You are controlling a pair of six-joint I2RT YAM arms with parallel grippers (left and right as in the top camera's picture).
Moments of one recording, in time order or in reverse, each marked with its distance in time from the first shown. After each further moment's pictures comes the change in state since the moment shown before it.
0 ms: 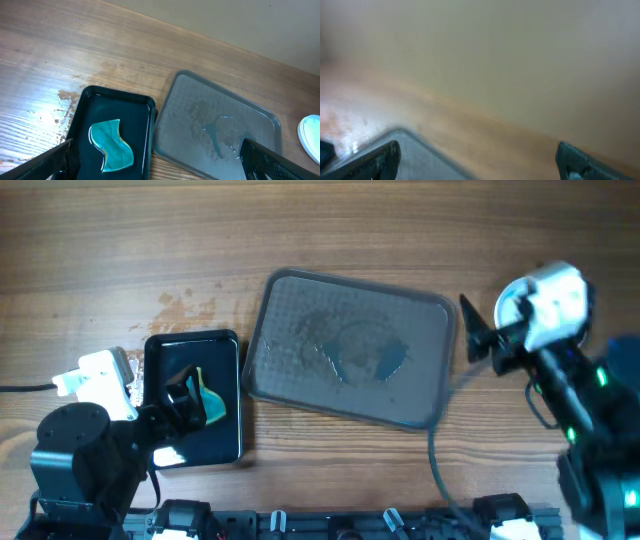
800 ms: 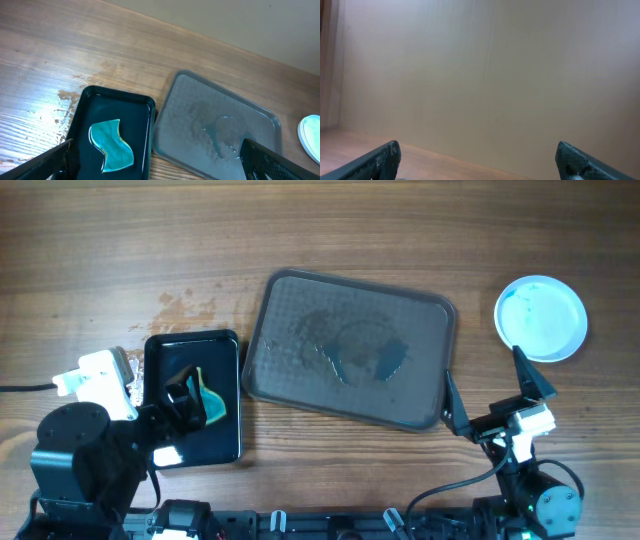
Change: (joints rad) left arm 0.000 0.001 0.000 0.001 0.000 0.000; right arm 0.000 -0.729 -1.024 0.845 -0.034 0.161
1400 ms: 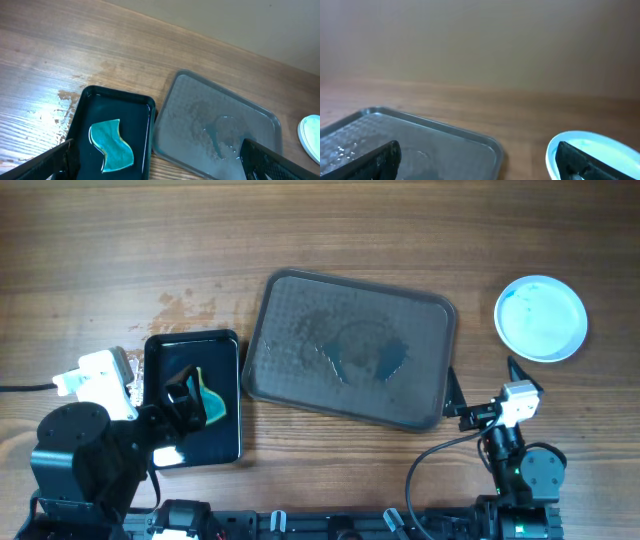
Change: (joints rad) left arm 0.000 0.000 0.000 0.000 0.000 0.000; right arm -0.150 -0.004 -0.066 -0.337 0.020 0.027
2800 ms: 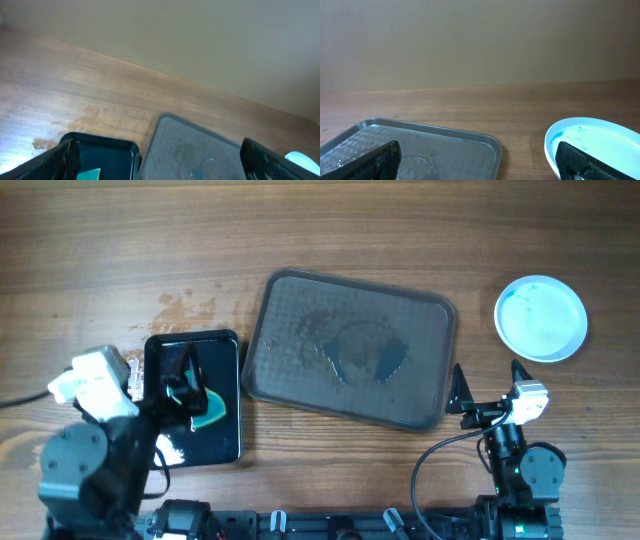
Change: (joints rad) left arm 0.000 -0.152 -0.235 0.408 0.000 0.000; right arm 0.000 0.000 0.000 -0.007 0.060 0.101
